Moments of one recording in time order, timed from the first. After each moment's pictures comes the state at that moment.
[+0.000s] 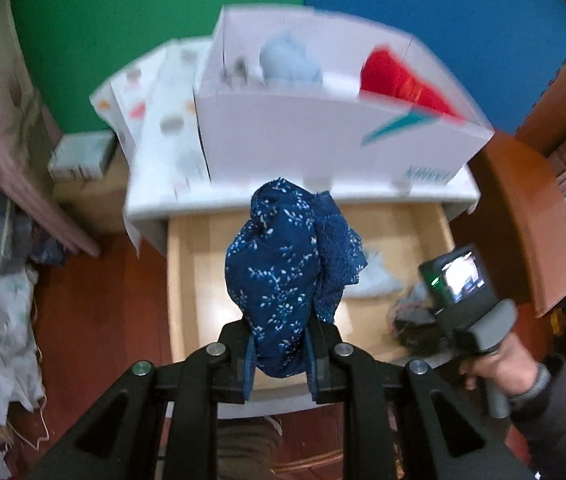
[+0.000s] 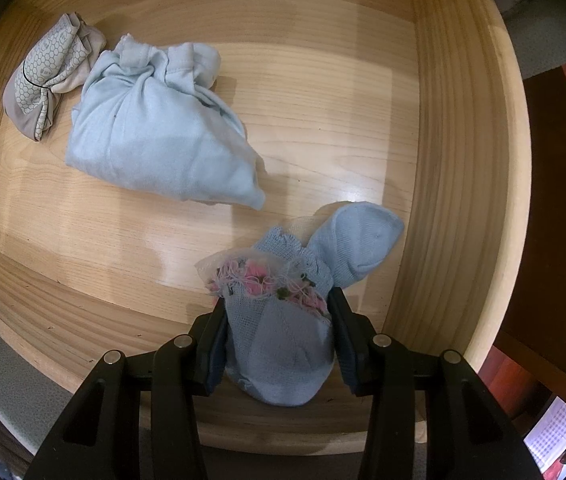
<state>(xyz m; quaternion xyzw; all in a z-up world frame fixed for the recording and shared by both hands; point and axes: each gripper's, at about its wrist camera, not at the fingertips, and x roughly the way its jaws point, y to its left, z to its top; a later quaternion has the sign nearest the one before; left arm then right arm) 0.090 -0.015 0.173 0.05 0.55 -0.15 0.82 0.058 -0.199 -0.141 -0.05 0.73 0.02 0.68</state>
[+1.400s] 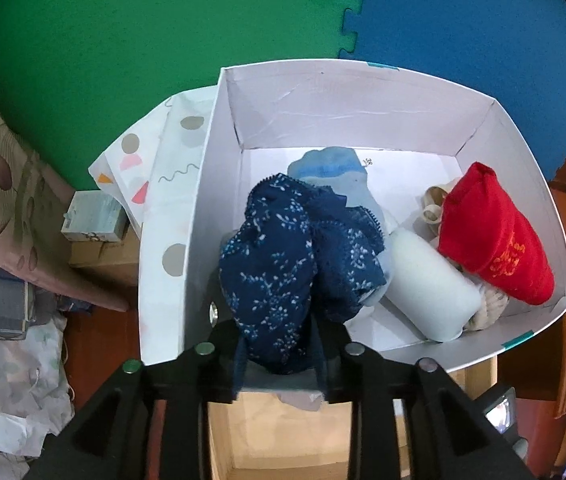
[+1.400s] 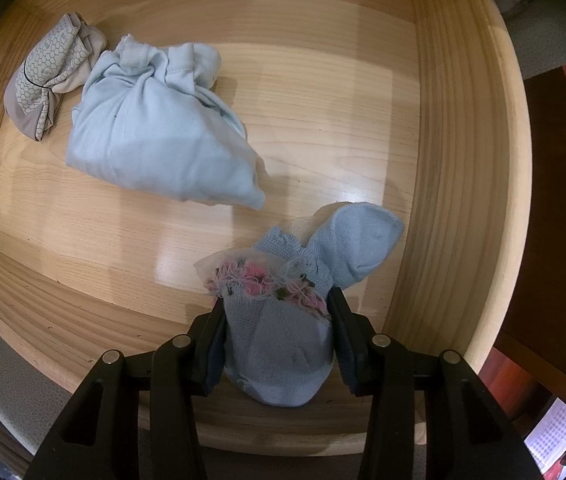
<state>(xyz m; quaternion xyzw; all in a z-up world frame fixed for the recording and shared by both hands) 0.253 -0.071 0.162 0.09 0.55 -0.09 0.82 0.058 -0.205 -0.140 -0.03 0.74 0.01 0.67</state>
